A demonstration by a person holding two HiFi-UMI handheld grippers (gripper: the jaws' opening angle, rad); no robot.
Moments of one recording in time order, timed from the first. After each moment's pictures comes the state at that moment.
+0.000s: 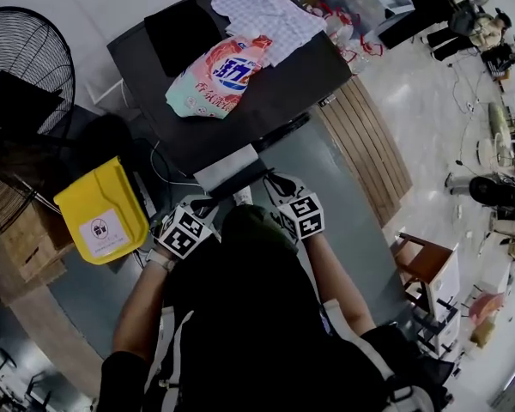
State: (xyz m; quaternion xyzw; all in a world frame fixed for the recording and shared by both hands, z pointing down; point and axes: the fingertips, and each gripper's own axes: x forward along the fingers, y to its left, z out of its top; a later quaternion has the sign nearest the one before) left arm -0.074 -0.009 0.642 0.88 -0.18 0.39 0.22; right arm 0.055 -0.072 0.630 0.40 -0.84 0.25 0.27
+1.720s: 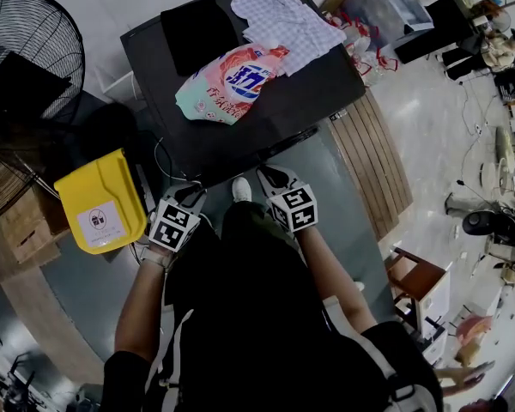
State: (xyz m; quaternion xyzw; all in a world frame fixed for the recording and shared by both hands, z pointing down) left arm -0.117 -0.062 0.638 0.84 -0.32 0.35 0.26; right arm 0.025 -0.122 0.624 0.37 -0.86 0.25 0.26
